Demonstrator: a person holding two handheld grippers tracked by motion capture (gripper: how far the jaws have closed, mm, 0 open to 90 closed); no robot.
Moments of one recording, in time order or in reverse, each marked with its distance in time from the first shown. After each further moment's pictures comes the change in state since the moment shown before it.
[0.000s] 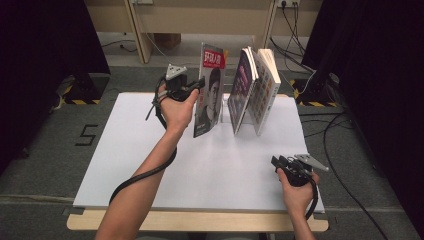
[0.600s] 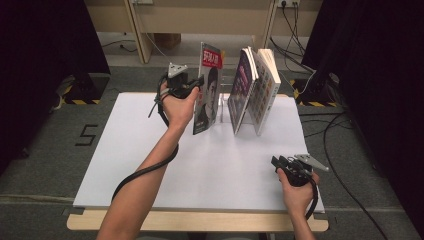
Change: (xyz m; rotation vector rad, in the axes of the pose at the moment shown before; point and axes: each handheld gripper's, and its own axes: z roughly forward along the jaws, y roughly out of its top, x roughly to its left) left arm 0.009 -0.002 0.015 0.001 0.036 0.005; right arm -0.001 0.000 0.001 0.002 0.003 0.002
